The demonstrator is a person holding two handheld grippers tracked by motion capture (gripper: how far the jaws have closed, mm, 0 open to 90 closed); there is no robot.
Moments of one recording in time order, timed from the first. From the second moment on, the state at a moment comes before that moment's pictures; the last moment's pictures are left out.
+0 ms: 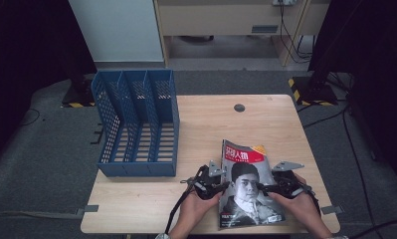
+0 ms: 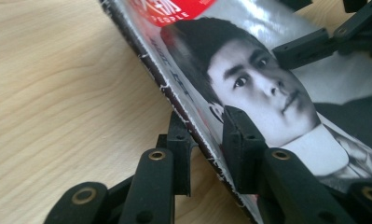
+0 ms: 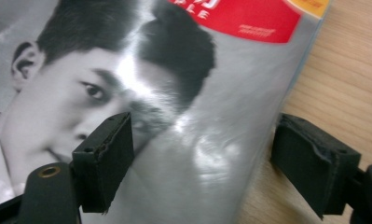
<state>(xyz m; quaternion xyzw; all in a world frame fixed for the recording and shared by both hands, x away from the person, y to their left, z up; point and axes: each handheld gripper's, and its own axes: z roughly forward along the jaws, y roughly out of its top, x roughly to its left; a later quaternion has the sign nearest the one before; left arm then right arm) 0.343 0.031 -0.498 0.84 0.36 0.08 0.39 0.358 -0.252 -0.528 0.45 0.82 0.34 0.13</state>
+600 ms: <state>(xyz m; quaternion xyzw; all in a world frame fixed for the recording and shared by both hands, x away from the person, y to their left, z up) 0.386 0.025 -0.472 0.85 0.35 0.04 0.38 0.359 -0.253 -0.531 0.43 0.81 0.37 0.14</state>
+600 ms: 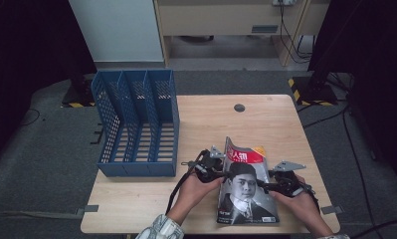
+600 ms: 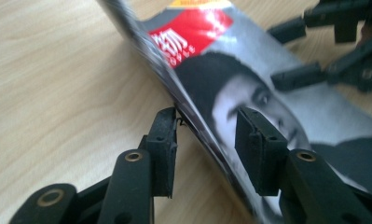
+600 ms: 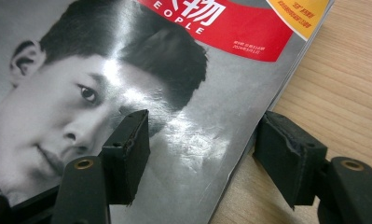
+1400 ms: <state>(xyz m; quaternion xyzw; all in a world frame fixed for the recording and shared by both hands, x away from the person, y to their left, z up) 0.452 0.012 -0.479 0.87 0.36 0.00 0.34 0.362 -0.248 -0.533 0.40 0.82 0.39 0.13</state>
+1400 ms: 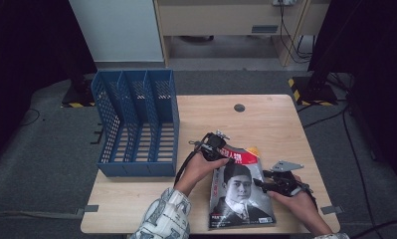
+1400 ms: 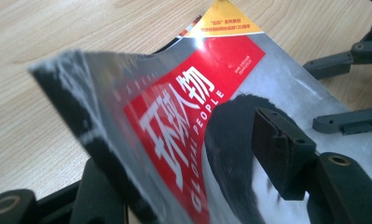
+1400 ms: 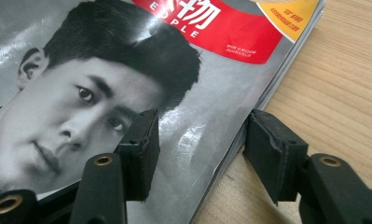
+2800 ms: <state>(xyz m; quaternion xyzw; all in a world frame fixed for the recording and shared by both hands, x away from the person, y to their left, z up) 0.469 0.009 -0.480 0.87 0.37 -0.05 0.32 0.360 -0.242 -0.534 0.38 0.83 0.39 0.14</state>
